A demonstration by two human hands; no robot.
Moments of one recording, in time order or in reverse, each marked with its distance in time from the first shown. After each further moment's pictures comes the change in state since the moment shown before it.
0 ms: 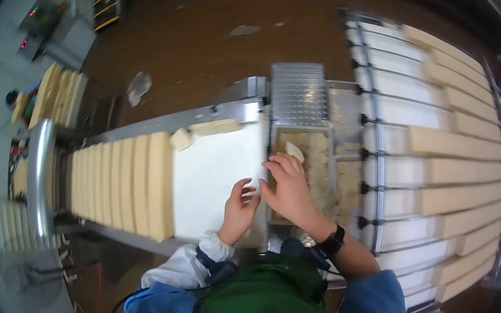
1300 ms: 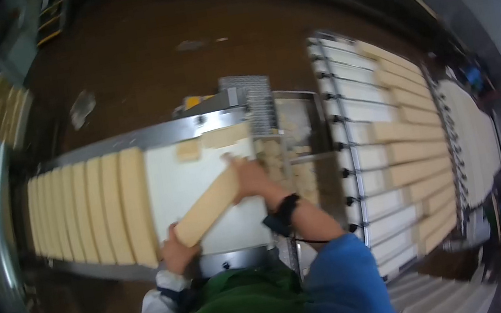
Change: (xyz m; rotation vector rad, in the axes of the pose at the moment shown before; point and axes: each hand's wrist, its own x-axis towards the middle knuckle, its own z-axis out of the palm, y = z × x) left_hand -0.044 -0.064 -0.200 0.677 -0.022 -0.308; right_hand 0.046 0.003 0.107 -0.223 -0.613 0.146
